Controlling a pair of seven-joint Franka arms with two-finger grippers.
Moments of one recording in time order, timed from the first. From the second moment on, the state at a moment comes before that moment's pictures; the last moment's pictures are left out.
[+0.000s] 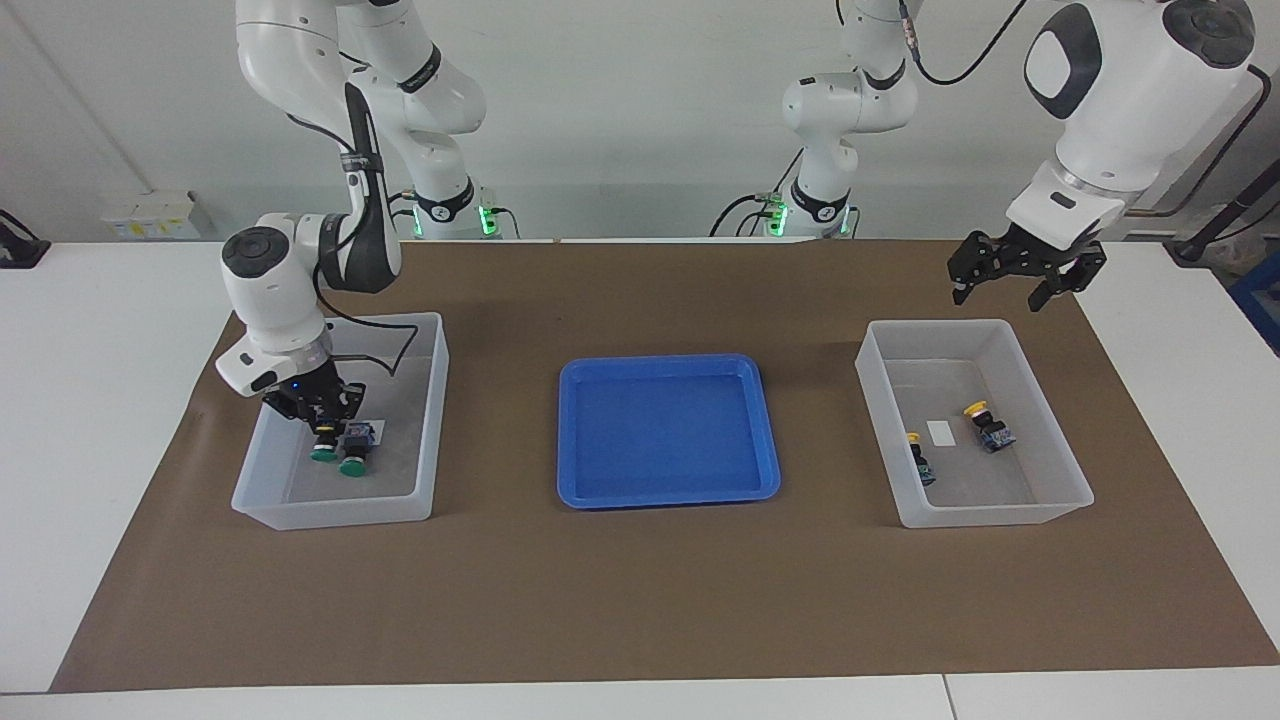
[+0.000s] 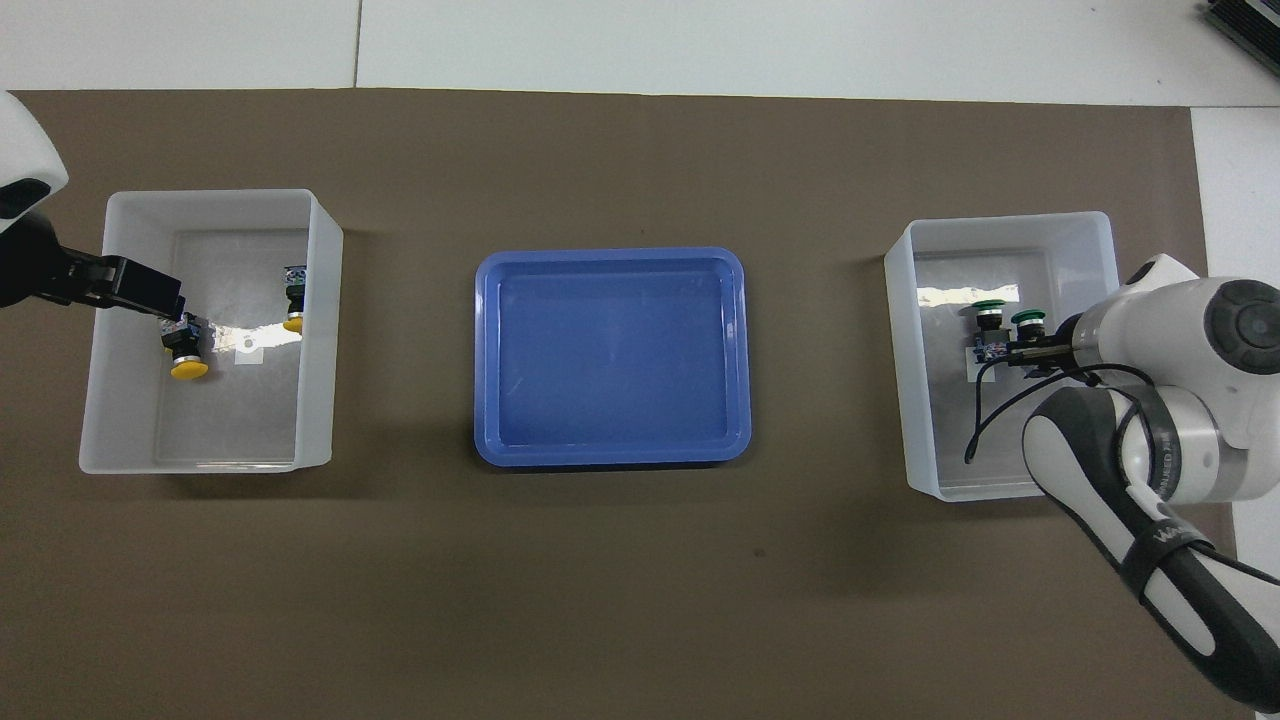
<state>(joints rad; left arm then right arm) -0.01 0.07 -0.04 -1.55 0.01 1.61 0.15 -0.20 0.19 0.08 -2.18 -0.20 2.50 -0.03</state>
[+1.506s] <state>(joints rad) 0.00 0.04 -0.07 -1.55 0.01 1.62 0.10 -0.20 0.10 0.10 -1.99 -0.18 2.25 0.03</state>
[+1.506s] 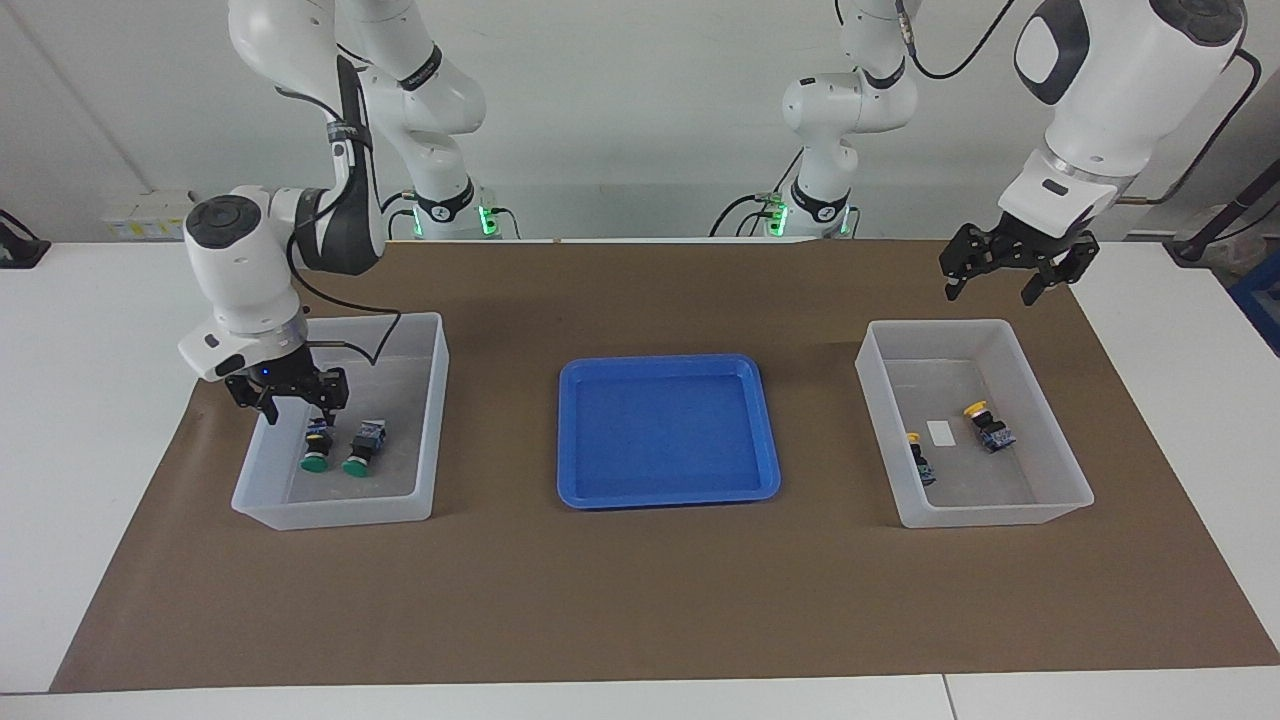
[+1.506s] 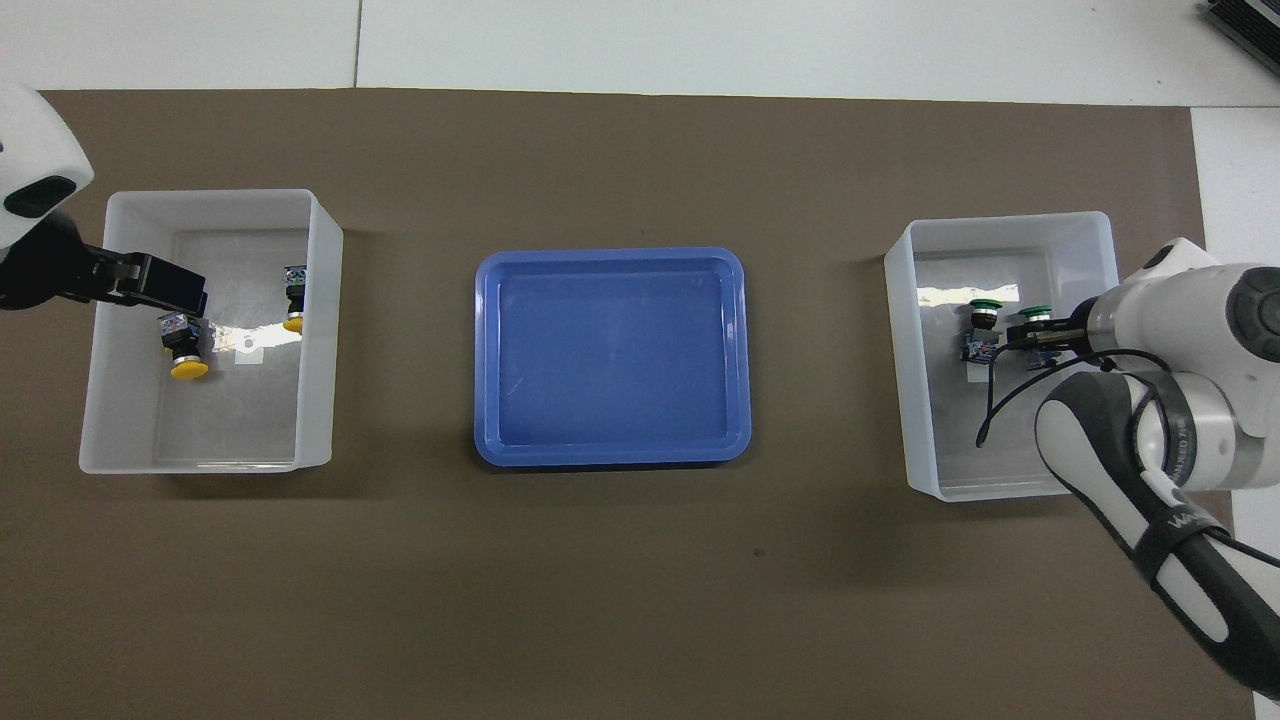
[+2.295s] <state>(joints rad) 0.00 0.04 -0.07 -1.55 0.01 1.62 0.10 -0.19 -0.01 0.22 -1.73 -0.06 1.78 0.25</state>
